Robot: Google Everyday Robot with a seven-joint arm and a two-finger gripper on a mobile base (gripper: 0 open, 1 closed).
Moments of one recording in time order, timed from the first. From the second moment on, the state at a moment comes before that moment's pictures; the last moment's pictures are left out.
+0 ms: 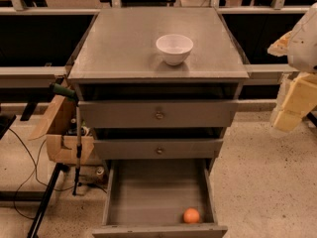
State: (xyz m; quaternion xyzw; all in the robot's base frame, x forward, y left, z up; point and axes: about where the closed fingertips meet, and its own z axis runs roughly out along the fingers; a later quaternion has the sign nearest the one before) arm 0.438 -0.216 0.978 -0.60 0.78 -0.04 0.16
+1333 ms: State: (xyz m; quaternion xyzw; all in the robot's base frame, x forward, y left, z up) arm 0.490 -0.155 0.870 -0.70 0.69 0.05 0.19
